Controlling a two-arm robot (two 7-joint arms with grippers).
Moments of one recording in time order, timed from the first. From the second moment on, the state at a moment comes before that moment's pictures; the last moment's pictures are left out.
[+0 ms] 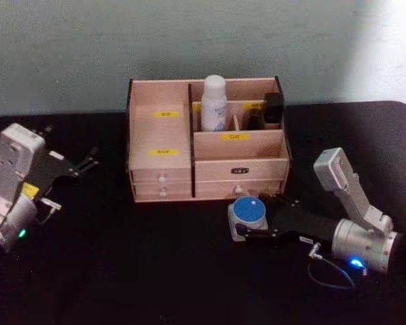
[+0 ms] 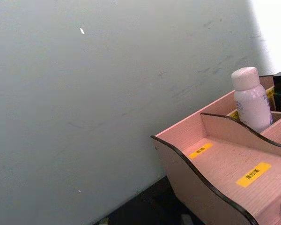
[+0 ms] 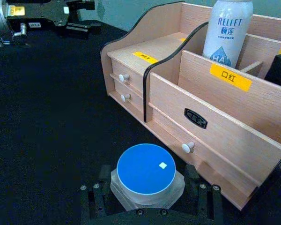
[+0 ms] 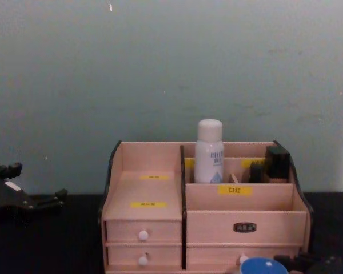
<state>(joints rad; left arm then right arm) -0.20 0.60 0.45 -1.41 -0.25 -0.12 0.03 0.23 0.53 -0.49 -1.38 0.40 0.07 0.59</state>
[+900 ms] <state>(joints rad) -0.20 0.60 0.45 -1.41 -0.25 -0.12 0.03 0.22 0.53 -0.49 -1.38 0.40 0.07 0.59</state>
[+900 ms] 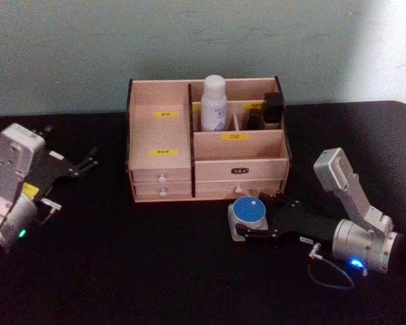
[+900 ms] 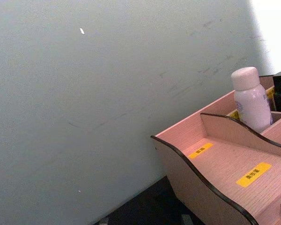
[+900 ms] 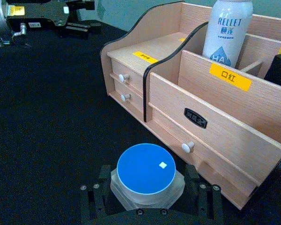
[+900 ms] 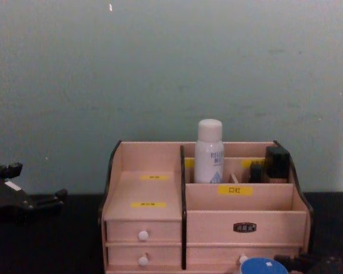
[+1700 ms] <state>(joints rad) -0.20 0.60 0.45 -1.41 -0.25 -0.12 0.03 0.22 0.53 -0.49 -1.38 0.40 0.07 0.59</state>
